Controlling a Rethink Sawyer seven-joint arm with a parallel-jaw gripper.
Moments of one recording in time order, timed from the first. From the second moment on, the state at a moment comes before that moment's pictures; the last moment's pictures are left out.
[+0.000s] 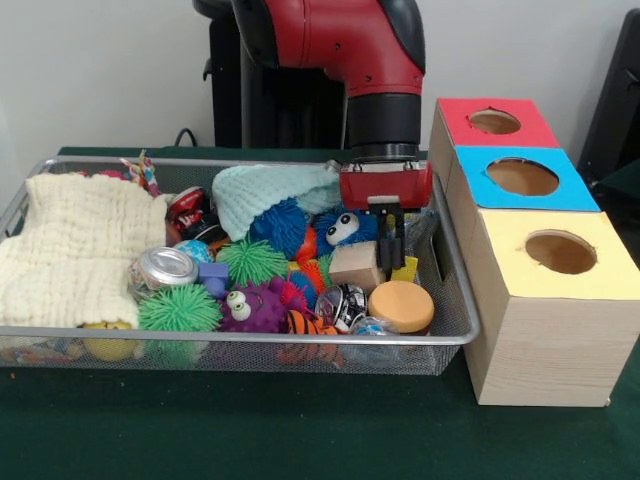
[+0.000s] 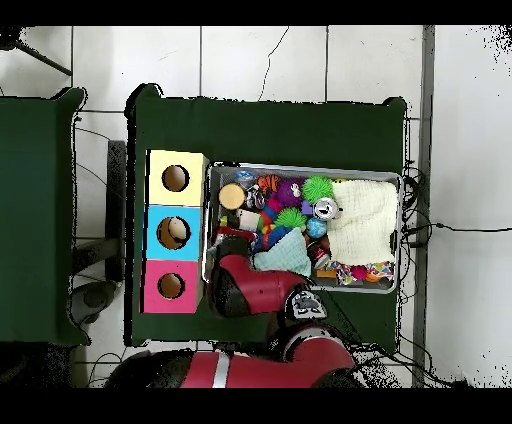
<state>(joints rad) -0.16 -0.41 -0.04 1.90 -0.26 -0.53 2.14</state>
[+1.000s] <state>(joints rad) -0.19 -0.66 -0.18 1.98 -0.18 0.08 2.14</state>
